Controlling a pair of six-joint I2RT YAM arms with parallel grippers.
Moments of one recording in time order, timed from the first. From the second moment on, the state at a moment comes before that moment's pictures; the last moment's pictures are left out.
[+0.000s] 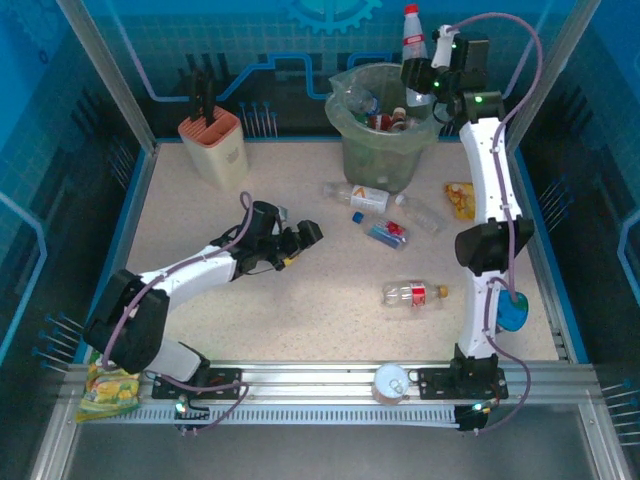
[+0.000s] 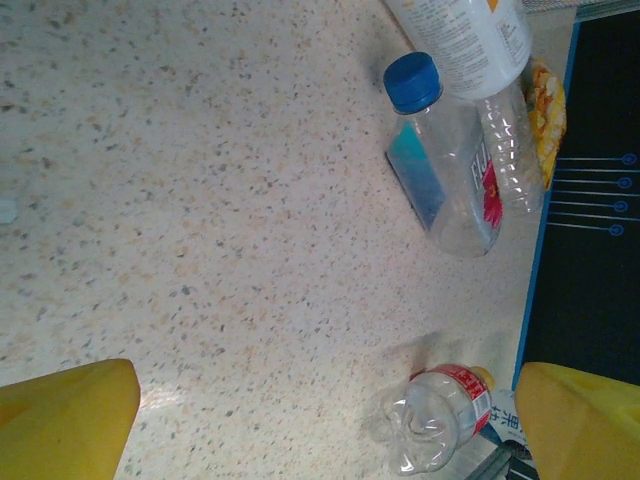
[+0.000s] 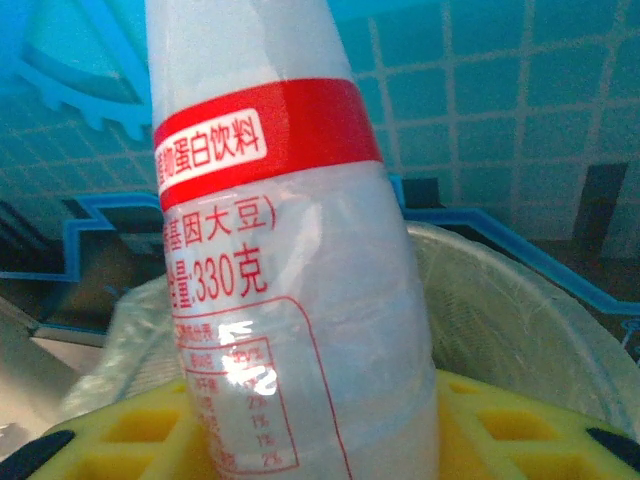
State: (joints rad) left arm -0.46 1.45 0.80 -0.09 0.35 -1.03; right arm 0.10 2.23 2.63 -0.74 -0.21 0.20
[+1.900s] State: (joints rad) left arm -0.45 1.48 0.80 -0.10 0.34 -1.01; right arm 0.02 1.61 1.64 -1.03 0.03 0.25
